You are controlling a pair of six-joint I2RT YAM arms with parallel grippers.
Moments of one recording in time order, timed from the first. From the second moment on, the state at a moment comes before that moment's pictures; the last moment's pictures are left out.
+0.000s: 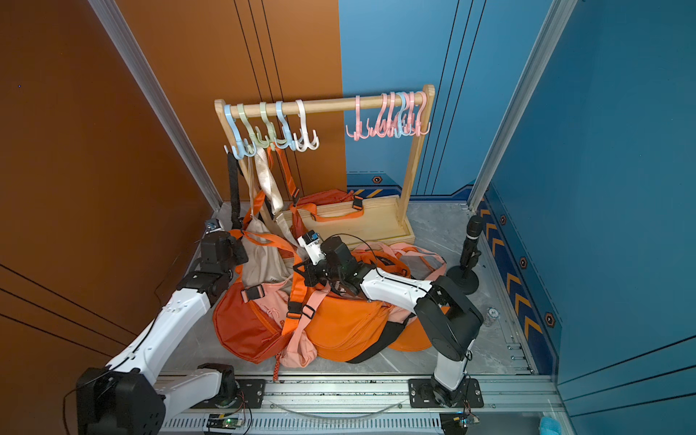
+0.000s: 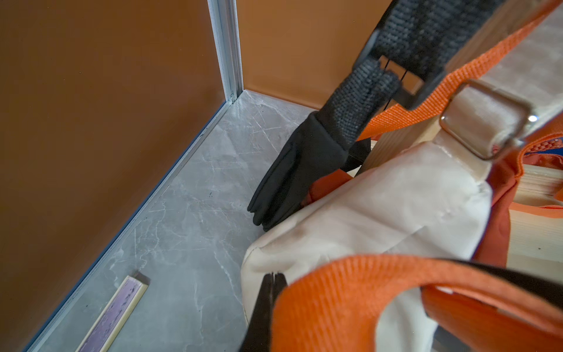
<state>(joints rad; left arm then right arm) -0.09 1.16 0.84 -0.21 -0.39 -0.30 0.82 1.78 1.17 0.21 -0.38 0.38</state>
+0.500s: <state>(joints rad) -0.10 1.17 0.77 -0.15 -0.41 -0.39 0.80 1.78 1.10 0.31 -0.41 0.44</state>
